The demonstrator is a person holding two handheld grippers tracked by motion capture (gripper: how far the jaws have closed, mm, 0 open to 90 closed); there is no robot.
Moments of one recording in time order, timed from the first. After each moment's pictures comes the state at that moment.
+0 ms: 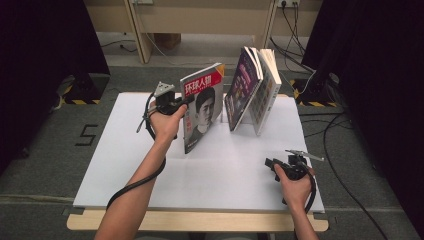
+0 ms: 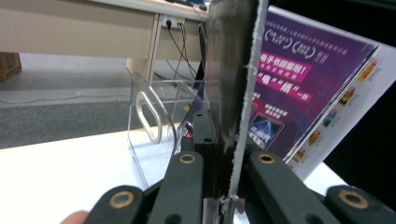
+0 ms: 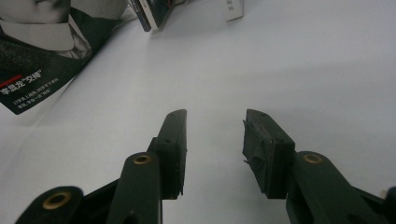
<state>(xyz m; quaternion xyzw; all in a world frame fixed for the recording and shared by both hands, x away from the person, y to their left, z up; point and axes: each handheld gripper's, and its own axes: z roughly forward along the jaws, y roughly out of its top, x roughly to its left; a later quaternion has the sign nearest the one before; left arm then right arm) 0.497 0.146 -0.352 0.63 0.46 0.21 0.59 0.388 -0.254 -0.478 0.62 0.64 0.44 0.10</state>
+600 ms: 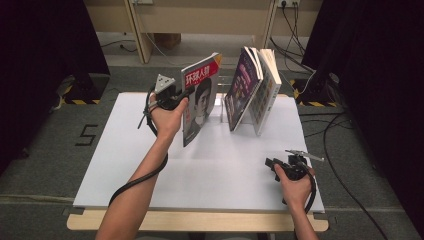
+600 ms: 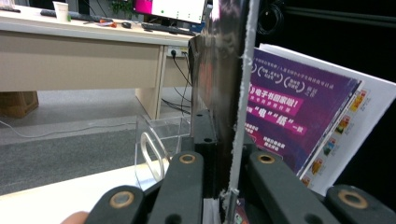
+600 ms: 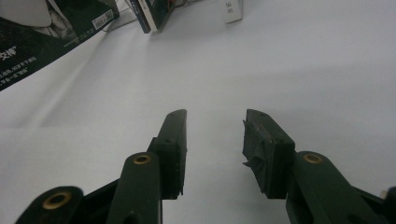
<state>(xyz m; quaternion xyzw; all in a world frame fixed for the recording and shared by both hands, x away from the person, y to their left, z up) 0.498 0.139 -0.329 0.61 0.44 0.26 0.60 0.387 -0.254 -0.477 0.62 0.64 0.44 0.11</state>
